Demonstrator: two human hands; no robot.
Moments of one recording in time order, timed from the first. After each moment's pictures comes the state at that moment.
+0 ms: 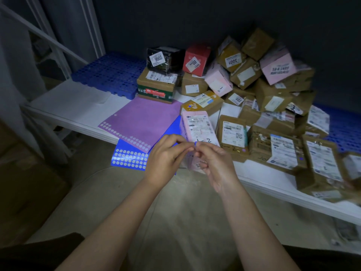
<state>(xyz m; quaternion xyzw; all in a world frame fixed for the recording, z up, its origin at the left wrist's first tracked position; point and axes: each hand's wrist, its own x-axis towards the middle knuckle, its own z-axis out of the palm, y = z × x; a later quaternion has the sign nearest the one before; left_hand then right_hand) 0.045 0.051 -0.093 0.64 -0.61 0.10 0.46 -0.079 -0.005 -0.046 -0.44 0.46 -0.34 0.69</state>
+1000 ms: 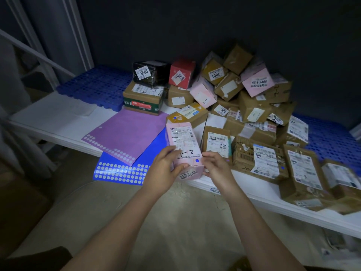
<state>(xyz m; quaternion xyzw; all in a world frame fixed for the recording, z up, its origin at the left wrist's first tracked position) 0.017 0.022 -0.094 0.75 -0.51 -0.17 0.39 -0.127 -0.067 -0.079 -0.60 0.47 -0.29 0.58</state>
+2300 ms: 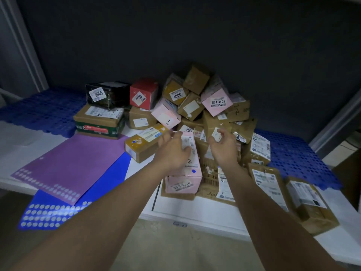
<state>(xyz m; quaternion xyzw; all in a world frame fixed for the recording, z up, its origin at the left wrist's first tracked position) -0.043 -0.132 -0.008 0.77 -0.53 -0.20 0.28 -0.173 -0.228 -0.028 -0.67 0.57 -0.39 0.27</state>
